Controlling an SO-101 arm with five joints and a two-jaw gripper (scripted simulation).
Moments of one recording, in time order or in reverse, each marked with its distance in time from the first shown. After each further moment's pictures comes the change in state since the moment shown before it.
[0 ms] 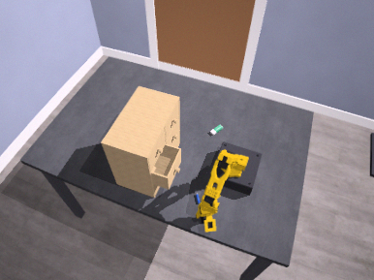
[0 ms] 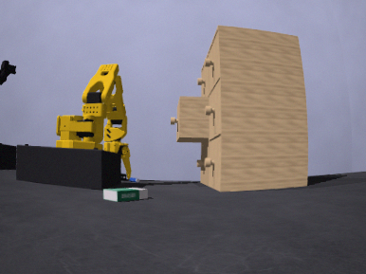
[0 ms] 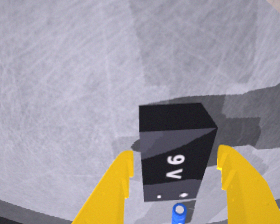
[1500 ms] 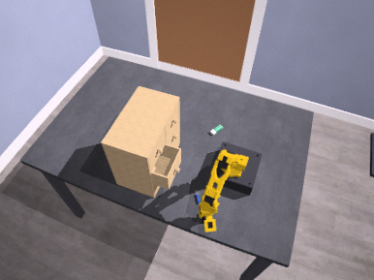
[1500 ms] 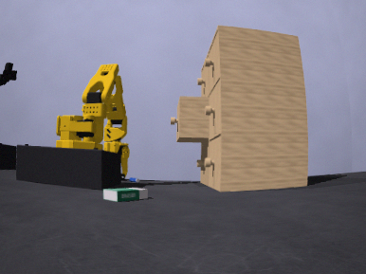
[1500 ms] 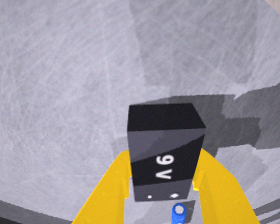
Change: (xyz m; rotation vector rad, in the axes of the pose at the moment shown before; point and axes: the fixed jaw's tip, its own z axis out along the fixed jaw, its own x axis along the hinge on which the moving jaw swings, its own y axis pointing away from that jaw) arm 0.000 0.000 0.000 0.001 -0.001 0.000
